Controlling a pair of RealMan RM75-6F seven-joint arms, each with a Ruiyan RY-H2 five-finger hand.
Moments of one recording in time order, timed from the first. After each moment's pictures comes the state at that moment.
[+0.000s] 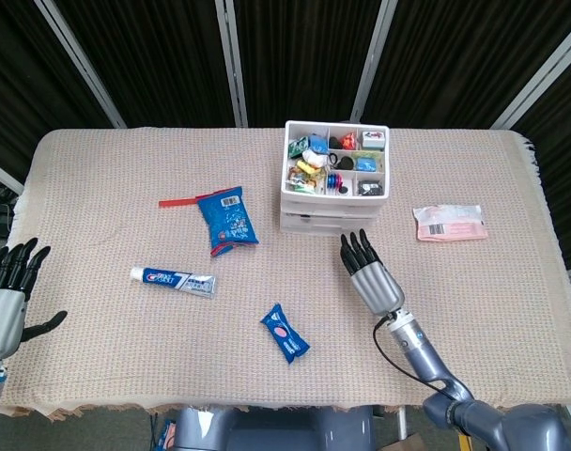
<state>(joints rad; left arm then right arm) -0.12 -1.20 -0.06 -1.54 1.56 1.56 0.07 0.54 -1.86 0.07 -0.81 -1.65 1.30 -0.85</state>
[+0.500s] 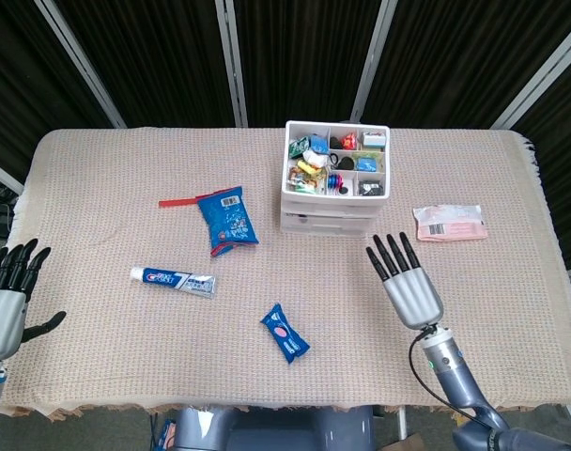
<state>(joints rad) -0.12 -1.20 -0.06 -1.53 1.56 1.55 0.10 0.42 -1.55 0.07 -1.32 -1.58 1.40 -0.59</state>
